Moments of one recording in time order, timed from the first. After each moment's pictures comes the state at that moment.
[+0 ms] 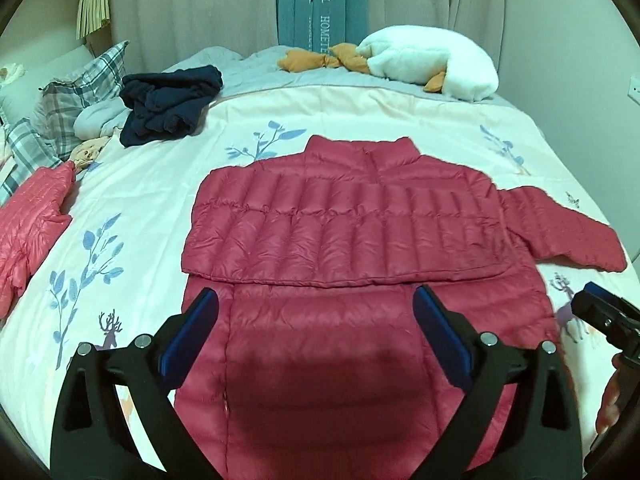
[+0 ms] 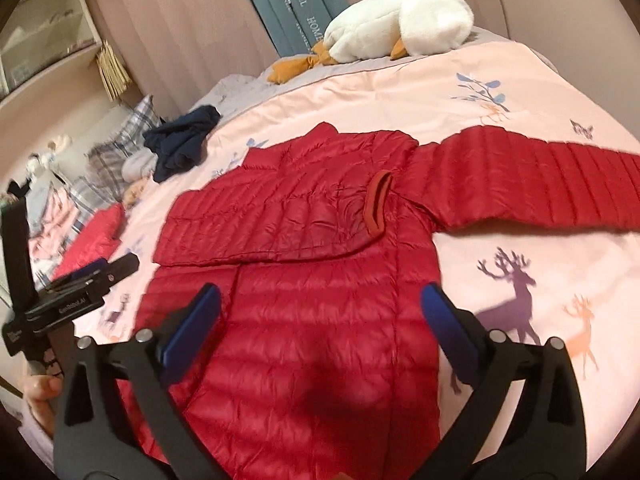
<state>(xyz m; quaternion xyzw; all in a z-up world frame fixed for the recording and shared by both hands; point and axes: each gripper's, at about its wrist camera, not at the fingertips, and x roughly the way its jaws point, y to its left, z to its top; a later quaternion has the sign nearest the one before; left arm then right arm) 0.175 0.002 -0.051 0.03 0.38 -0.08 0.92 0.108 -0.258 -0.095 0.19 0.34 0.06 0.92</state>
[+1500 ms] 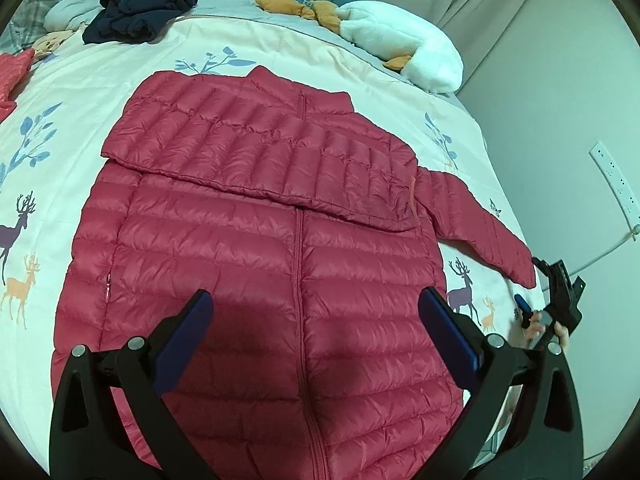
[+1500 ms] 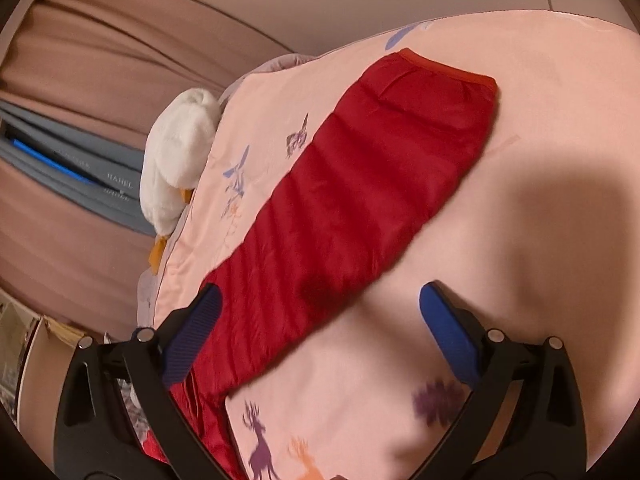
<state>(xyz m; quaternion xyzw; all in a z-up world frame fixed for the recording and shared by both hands) 0.140 -0.014 -0.071 -0.13 0.47 -0.17 0.86 0.070 -0.572 -0.180 0.52 0.22 -0.16 0.81</state>
